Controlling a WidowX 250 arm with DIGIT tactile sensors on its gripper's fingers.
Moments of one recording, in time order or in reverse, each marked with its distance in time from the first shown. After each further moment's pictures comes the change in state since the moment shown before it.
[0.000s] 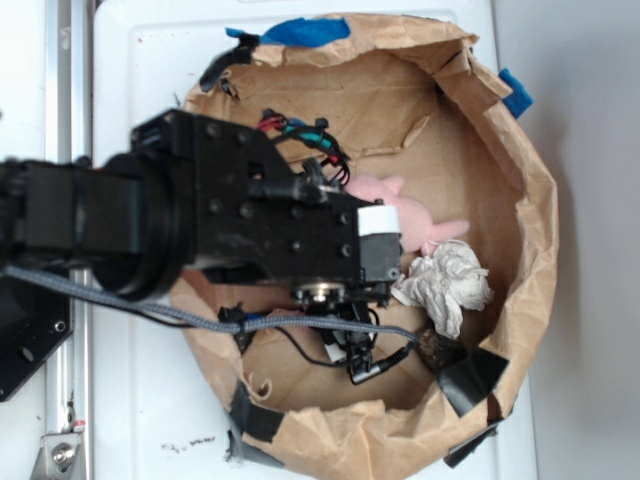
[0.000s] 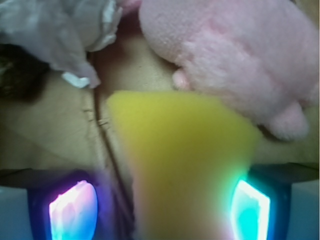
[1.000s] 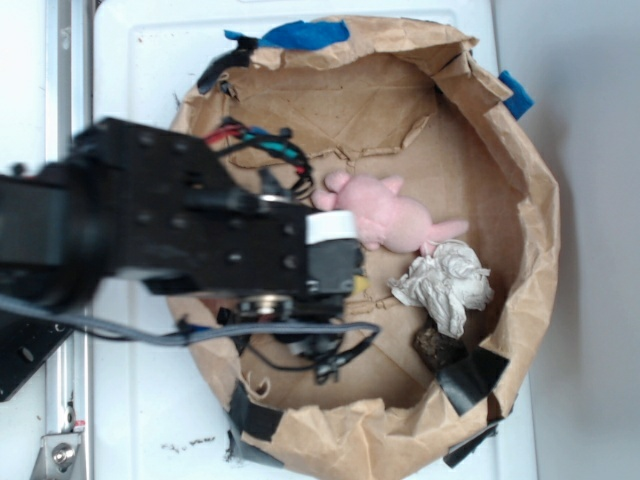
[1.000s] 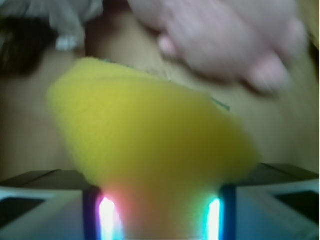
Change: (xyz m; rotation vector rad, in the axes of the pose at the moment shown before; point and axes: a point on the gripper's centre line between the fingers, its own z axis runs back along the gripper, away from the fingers) arm -0.030 0.000 0.018 -0.011 0.020 0.013
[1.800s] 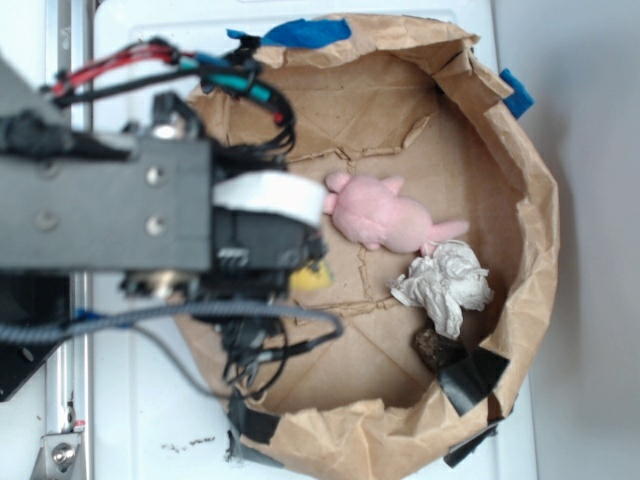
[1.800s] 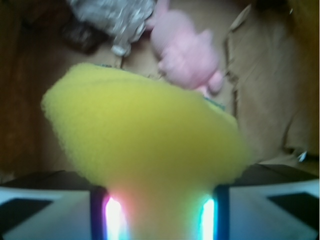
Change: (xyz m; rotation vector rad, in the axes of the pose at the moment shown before) arm 0.001 0.022 0.072 0.066 -0.033 -0.299
